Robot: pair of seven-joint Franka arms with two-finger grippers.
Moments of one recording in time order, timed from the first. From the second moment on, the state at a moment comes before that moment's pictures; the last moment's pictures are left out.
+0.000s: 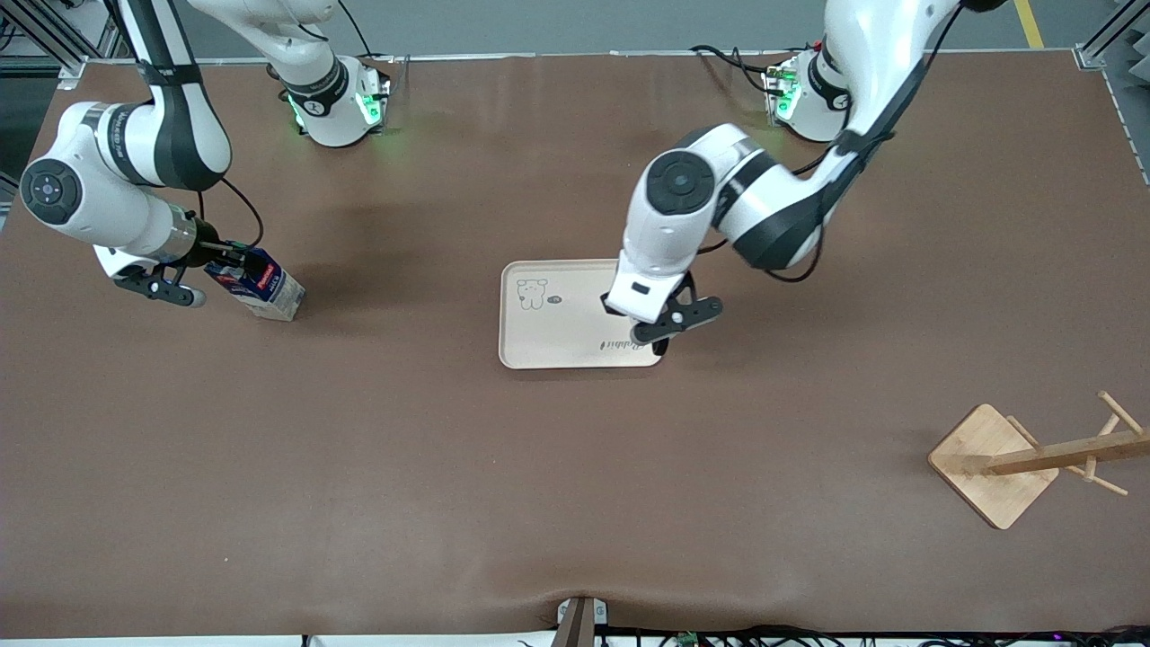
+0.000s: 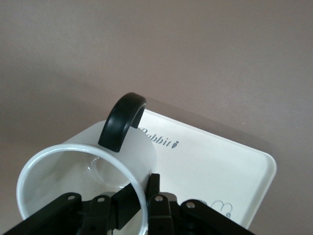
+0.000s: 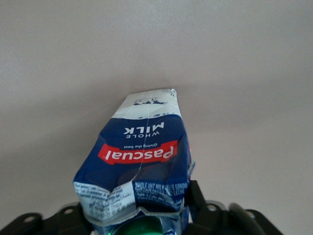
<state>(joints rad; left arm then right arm) -0.20 0.57 -0.61 -1.59 0.32 2.07 -1.26 -0.13 -0.06 0.02 -2.38 -0.02 2.11 0.20</state>
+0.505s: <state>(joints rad) -0.28 0.70 -0.60 -1.58 0.40 2.09 -1.43 -0.14 -0.04 0.02 -2.01 -0.02 1.72 0.17</state>
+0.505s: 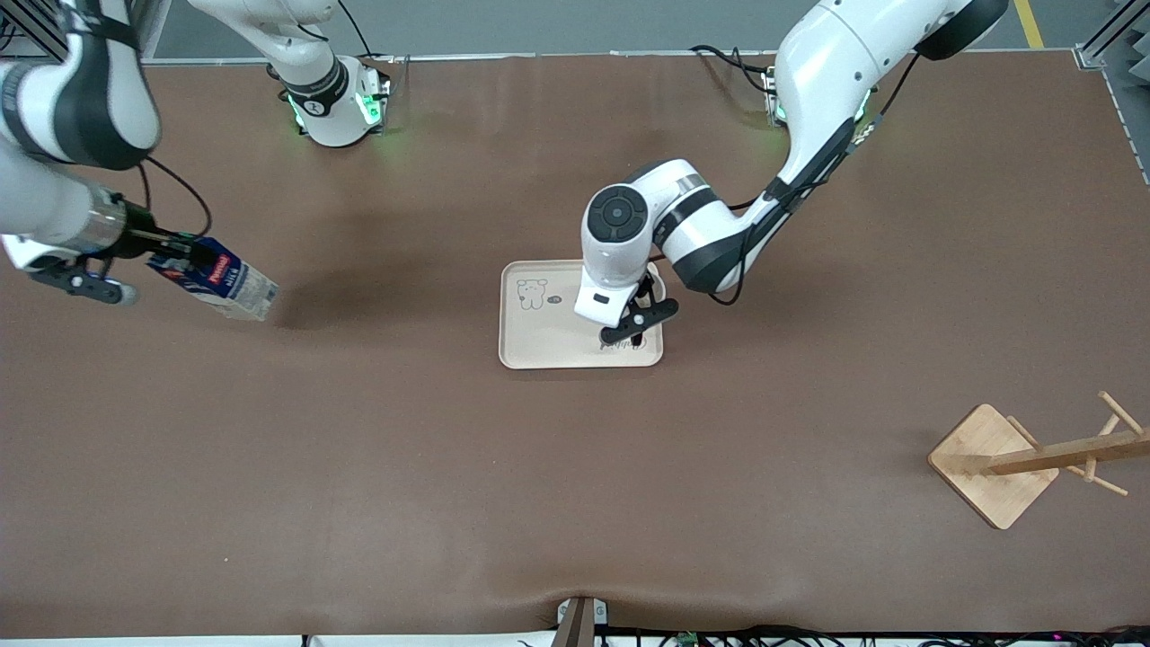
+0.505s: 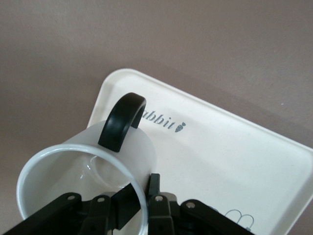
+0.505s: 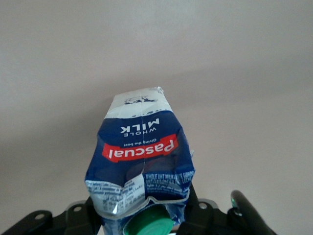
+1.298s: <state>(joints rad) -0.31 0.77 -0.60 -1.59 0.41 2.10 -1.47 -0.01 0.12 0.03 -1.58 0.07 1.44 0.13</state>
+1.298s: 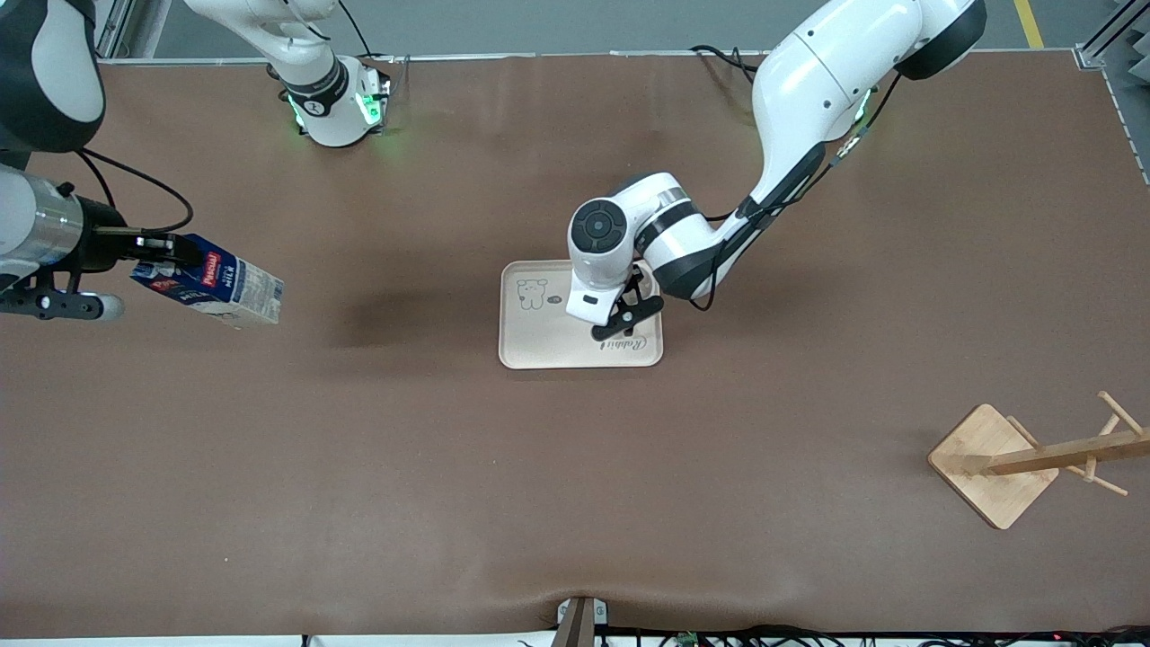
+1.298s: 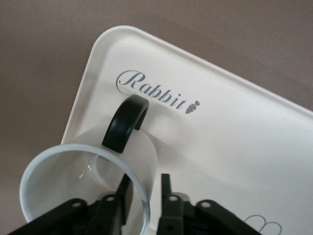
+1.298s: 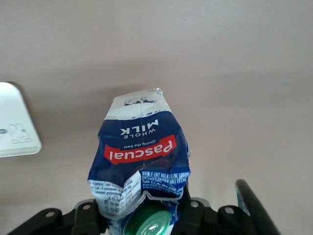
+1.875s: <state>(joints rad) -0.22 0.62 -0.60 -1.54 0.41 2.05 -1.47 0.35 0.21 0.04 -1.56 0.19 1.53 0.68</state>
